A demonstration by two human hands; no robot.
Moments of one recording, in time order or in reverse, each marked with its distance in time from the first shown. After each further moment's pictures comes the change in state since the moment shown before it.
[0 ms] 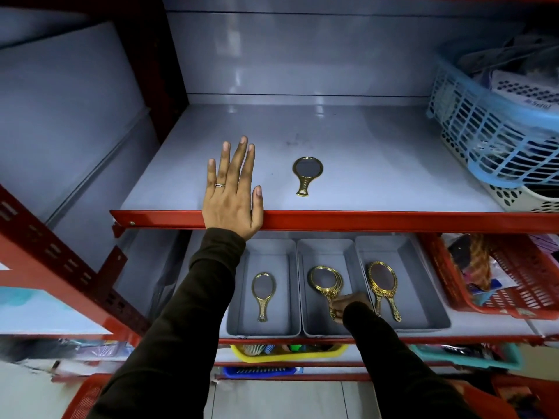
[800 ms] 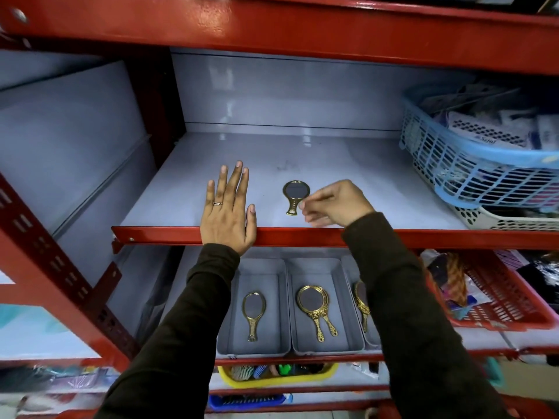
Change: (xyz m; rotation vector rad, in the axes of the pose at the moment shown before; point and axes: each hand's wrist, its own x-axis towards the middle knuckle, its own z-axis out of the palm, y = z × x) left_hand -0.001 0.002 -0.009 -0.023 -0.064 -0.026; right_hand -0.233 -0.205 -0.078 0.057 -0.031 -0.775
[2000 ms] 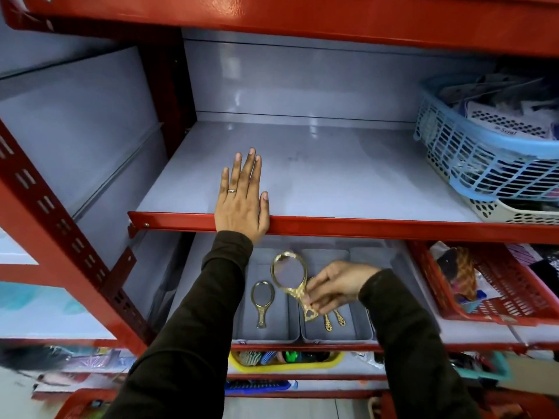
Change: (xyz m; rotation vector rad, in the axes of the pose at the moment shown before) left_hand -0.001 0.000 -0.003 -0.035 -0.020 -0.005; right_hand -0.048 0.092 0.028 -0.113 -0.705 0.423
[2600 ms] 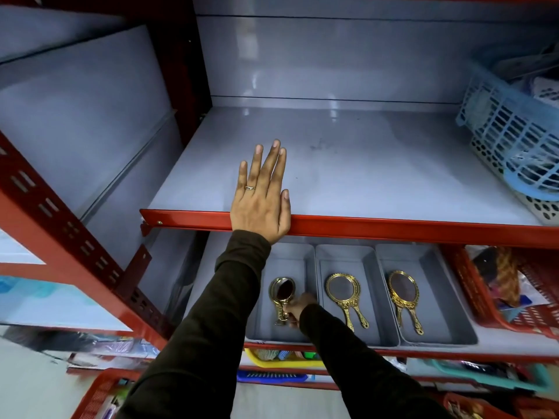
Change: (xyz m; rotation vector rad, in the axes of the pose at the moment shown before) left_hand 0.004 -0.006 0.010 0.008 0.064 0.055; right_hand 0.217 0.076 0.077 0.203 0.411 0.267
